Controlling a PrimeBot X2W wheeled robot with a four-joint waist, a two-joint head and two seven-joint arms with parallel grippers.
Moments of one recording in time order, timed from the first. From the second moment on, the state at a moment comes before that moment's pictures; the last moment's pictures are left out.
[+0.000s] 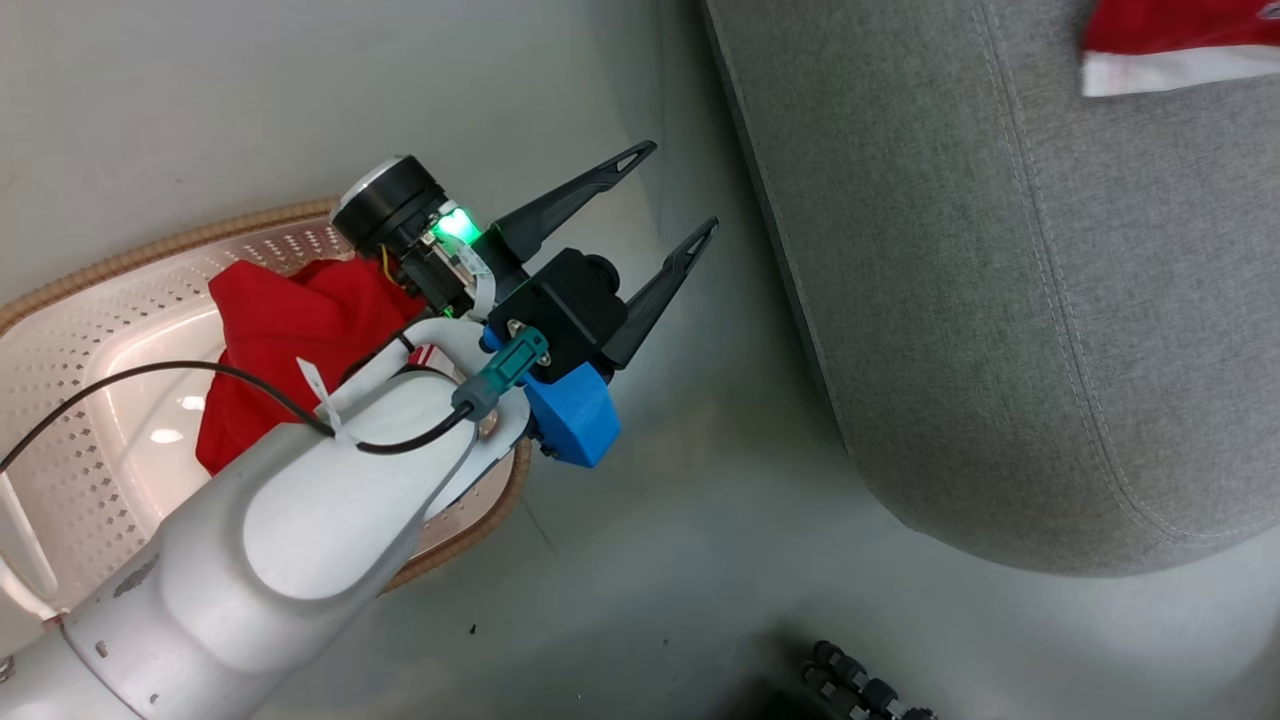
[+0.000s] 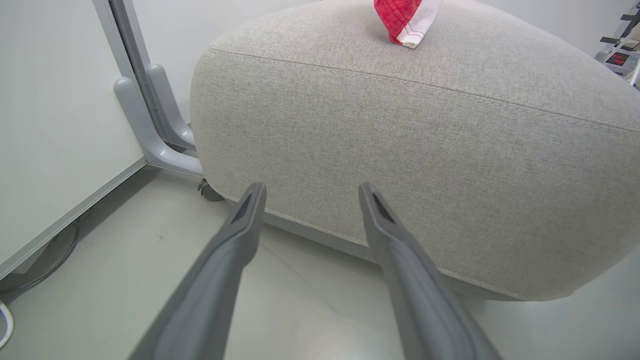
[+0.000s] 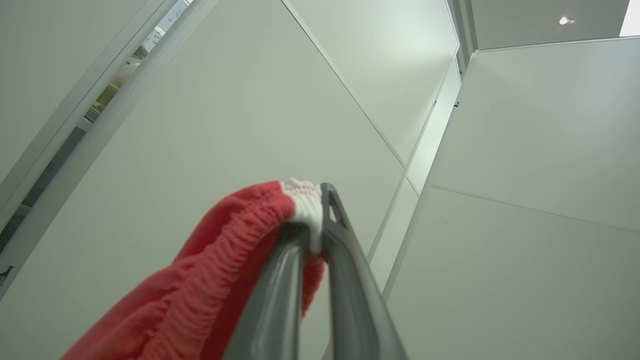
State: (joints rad) left arm -1.00 0.34 -1.00 0.30 -0.32 0.01 -0.12; right arm -1.09 -0.62 -0.55 0.19 0.02 0.13 -0.26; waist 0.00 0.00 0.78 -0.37
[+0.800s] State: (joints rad) left arm -1.03 0.36 -1.01 0.22 -0.32 0.03 -0.09; right arm -0.89 -0.30 -0.57 0.45 -0.09 0.13 -0.26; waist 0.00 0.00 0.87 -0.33
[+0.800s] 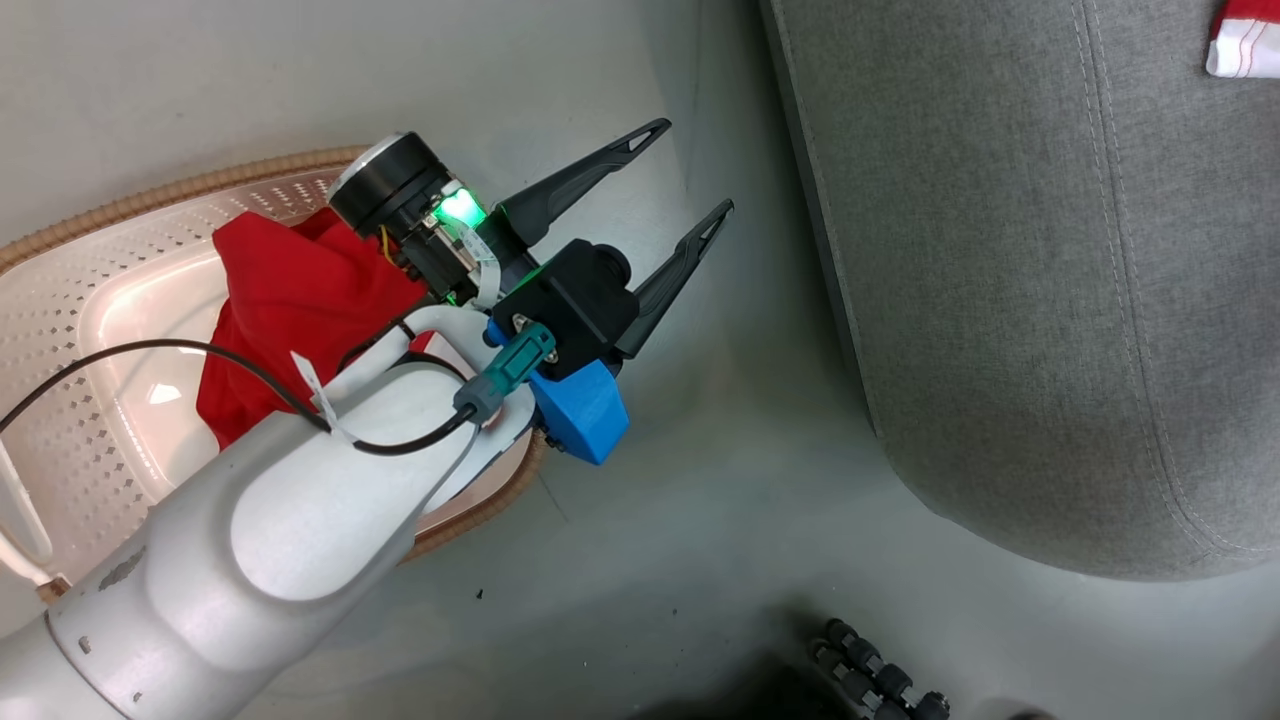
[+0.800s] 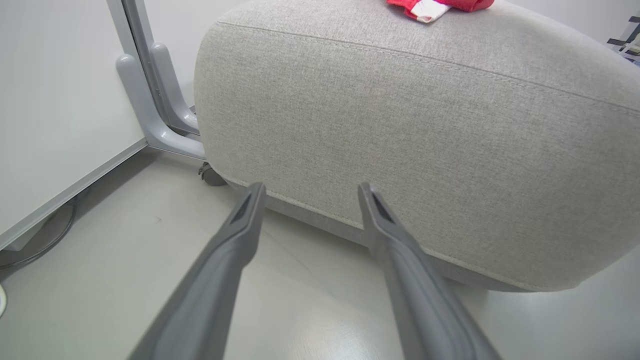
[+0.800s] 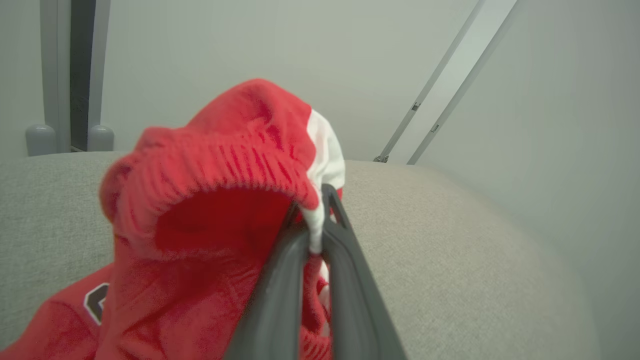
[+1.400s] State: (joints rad) left arm -1.01 0.35 -1.01 0.25 -0.35 0.05 -0.14; right arm -0.78 -0.31 -0.55 0.52 -0.02 0.13 -0.26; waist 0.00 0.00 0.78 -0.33
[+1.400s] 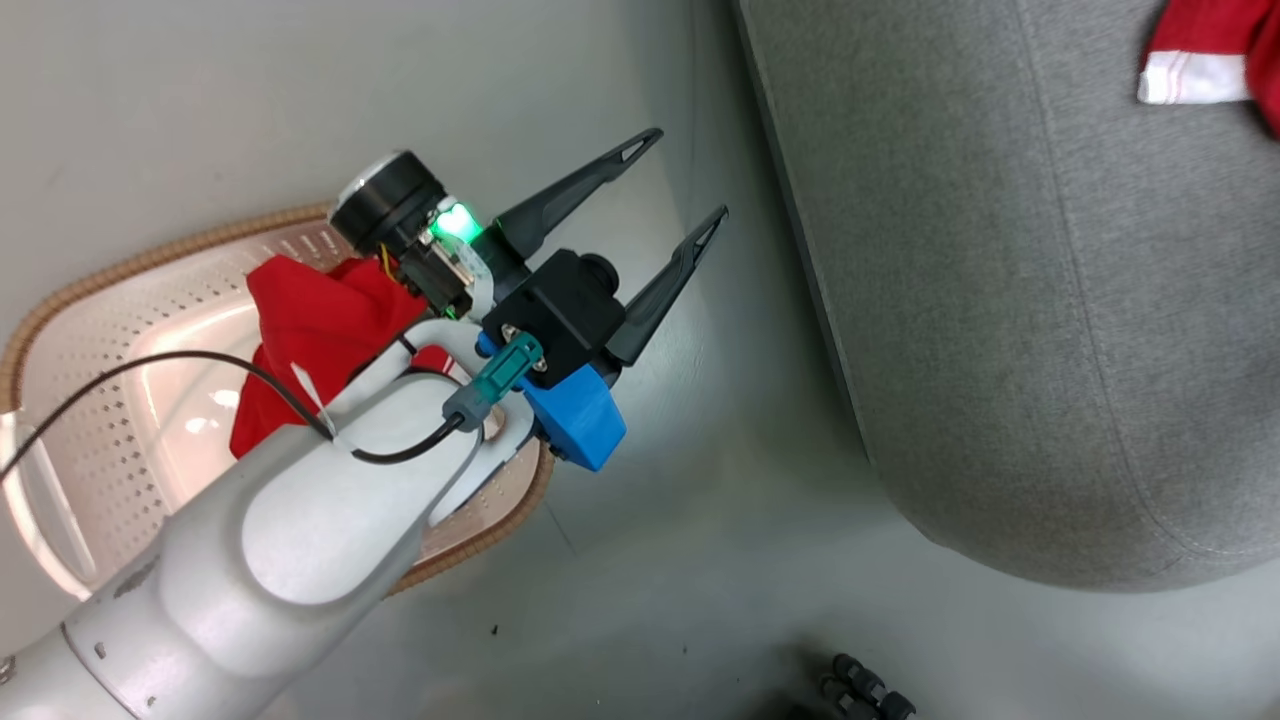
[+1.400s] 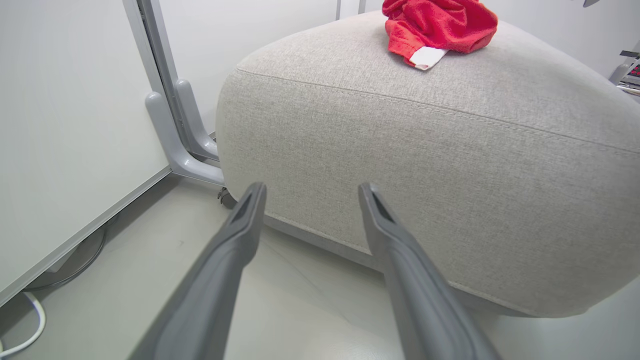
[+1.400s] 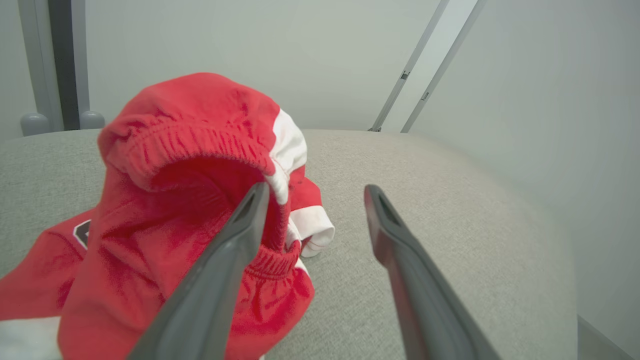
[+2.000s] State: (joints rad) left arm -0.80 0.32 -0.79 0.32 -0.46 0.16 -0.26; right arm -0.49 -0.21 -0.30 0.18 -0.01 0.13 -0.26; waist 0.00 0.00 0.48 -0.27
